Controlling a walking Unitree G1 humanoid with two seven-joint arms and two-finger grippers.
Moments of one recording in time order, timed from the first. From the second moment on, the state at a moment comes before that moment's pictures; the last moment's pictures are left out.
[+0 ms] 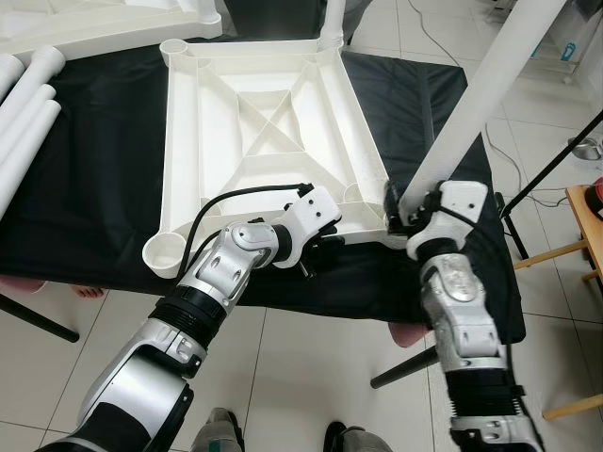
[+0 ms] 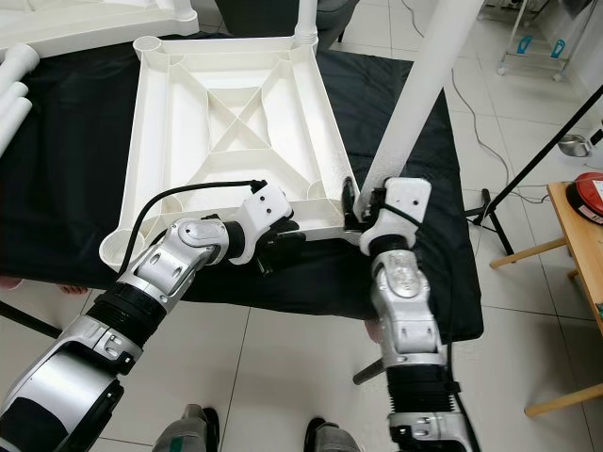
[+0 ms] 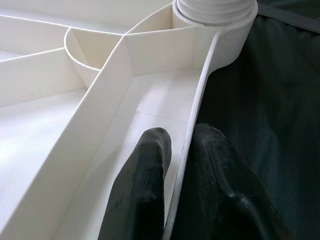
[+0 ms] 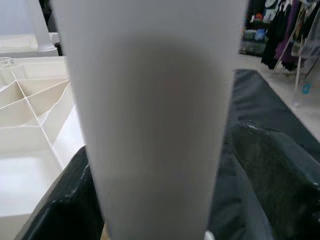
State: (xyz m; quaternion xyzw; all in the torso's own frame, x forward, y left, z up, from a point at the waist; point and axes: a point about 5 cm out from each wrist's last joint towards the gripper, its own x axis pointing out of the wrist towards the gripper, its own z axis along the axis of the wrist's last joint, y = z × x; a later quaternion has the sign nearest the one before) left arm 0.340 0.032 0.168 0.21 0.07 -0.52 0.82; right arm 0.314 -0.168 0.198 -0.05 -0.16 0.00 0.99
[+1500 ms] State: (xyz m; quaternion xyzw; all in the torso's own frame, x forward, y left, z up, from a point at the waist) left arm 0.314 0.117 0.177 0.35 0.07 -0.63 0.70; right arm 0.306 -0.142 0.209 -0.16 -0.02 0.54 0.83
